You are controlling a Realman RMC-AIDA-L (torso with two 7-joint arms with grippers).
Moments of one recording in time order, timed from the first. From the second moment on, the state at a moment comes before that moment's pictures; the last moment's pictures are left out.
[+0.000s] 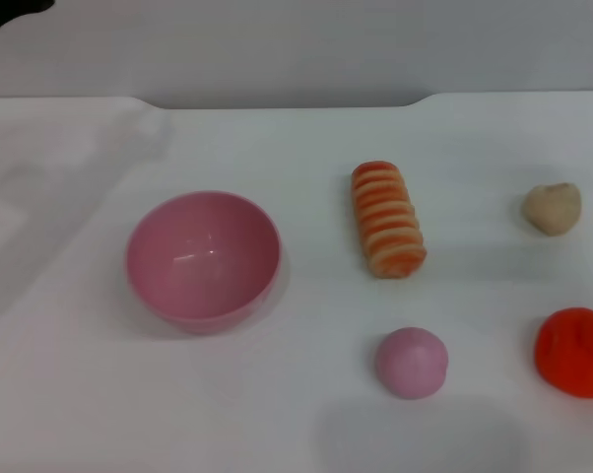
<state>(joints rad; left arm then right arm) -0.31 -1.88 1.46 1.01 0.82 0.67 -1.44 0.60 2.07 -1.12 -0.08 0.03 -1.03 0.18</state>
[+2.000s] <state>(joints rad) -0.41 -1.95 1.17 0.98 1.97 1.15 -2.20 0.61 2.07 -1.13 -0.12 0.03 -1.03 0.18</state>
